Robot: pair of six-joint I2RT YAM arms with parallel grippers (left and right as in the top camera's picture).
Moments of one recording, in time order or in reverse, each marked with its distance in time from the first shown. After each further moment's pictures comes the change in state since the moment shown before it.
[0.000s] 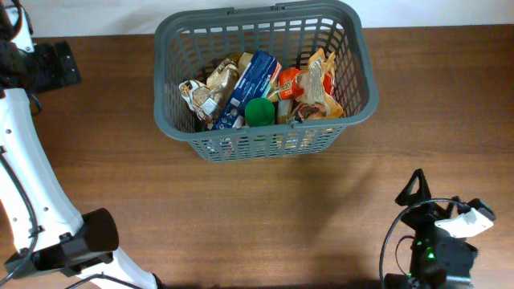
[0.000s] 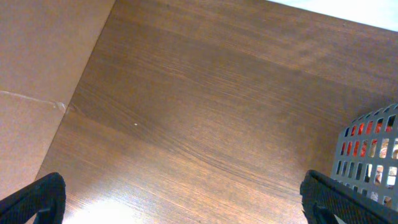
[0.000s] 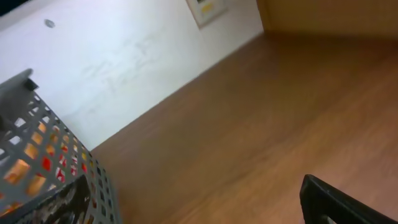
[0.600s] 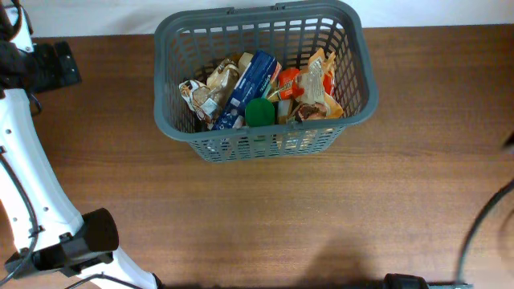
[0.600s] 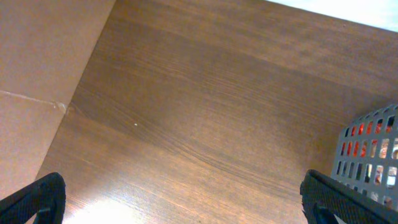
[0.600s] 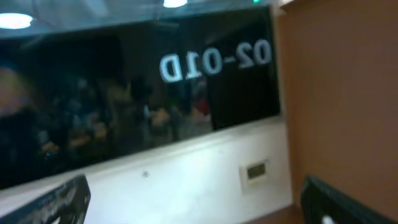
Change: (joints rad) left arm 0.000 0.000 0.001 0.001 0.000 0.000; right arm 0.000 0.690 1.214 -0.105 -0.056 -0.392
